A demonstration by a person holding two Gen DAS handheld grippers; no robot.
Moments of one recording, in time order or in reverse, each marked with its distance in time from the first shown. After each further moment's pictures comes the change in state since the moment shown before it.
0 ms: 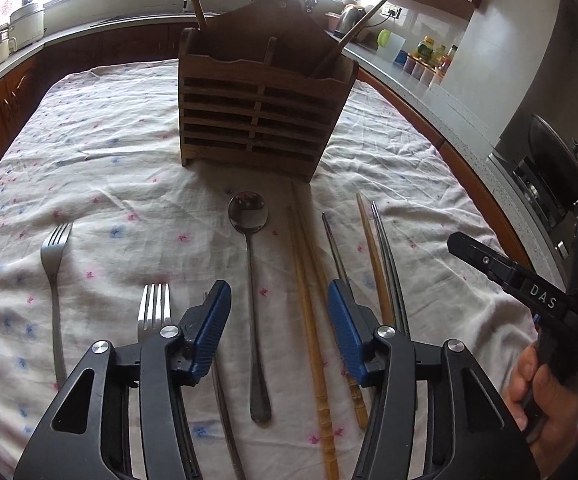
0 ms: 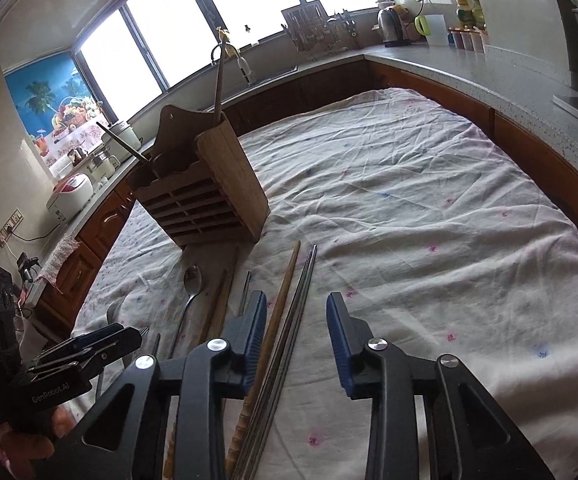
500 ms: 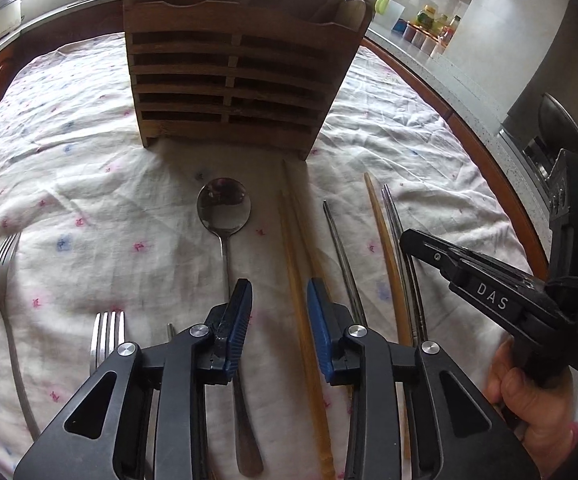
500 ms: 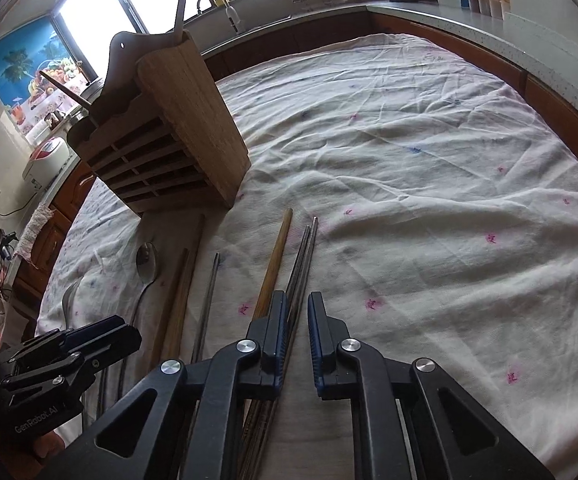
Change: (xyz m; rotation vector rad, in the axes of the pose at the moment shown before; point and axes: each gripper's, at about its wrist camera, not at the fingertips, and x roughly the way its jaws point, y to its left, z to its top) left arm 0.053 -0.008 0.015 0.029 0.118 -0.023; right arm 0.079 0.001 0.003 -0.019 0.174 -0.055
